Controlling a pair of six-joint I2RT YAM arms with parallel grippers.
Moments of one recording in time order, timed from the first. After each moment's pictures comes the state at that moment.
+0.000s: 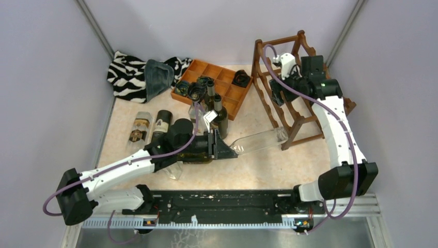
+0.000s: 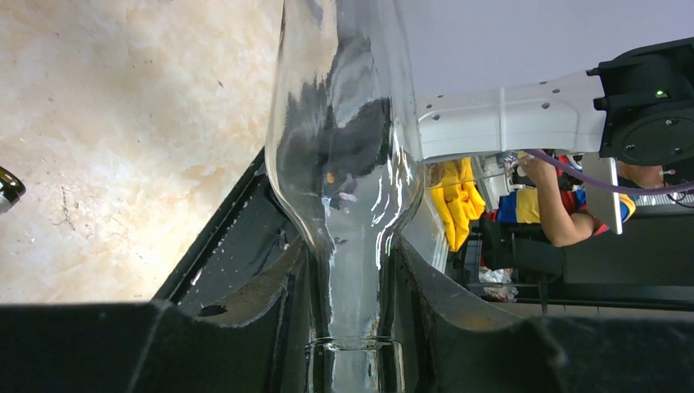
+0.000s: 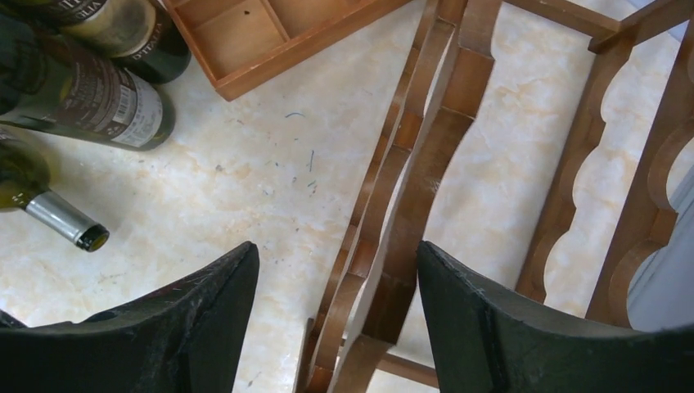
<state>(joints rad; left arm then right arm) -0.95 1.11 0.77 0.10 0.44 -0.94 0.09 1.38 1.53 -0.89 -0.36 -0.40</state>
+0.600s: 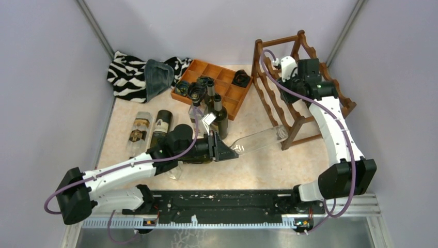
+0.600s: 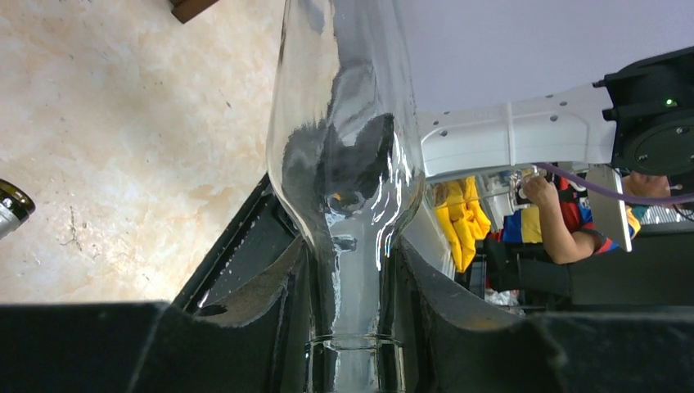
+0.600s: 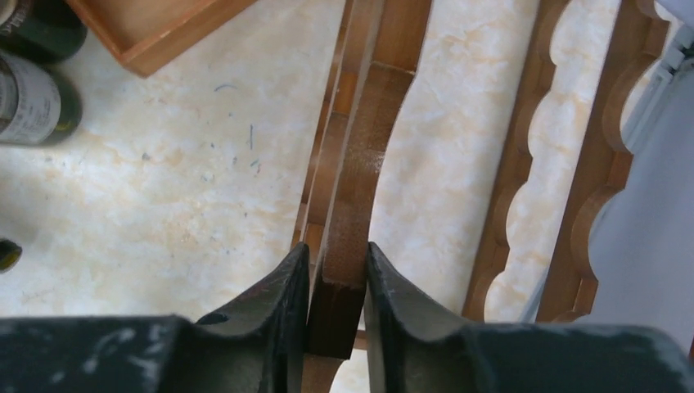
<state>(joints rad) -0.98 1.11 0.68 0.23 0.37 -0.95 0.13 1.40 1.47 -0.85 -0.15 -0.41</state>
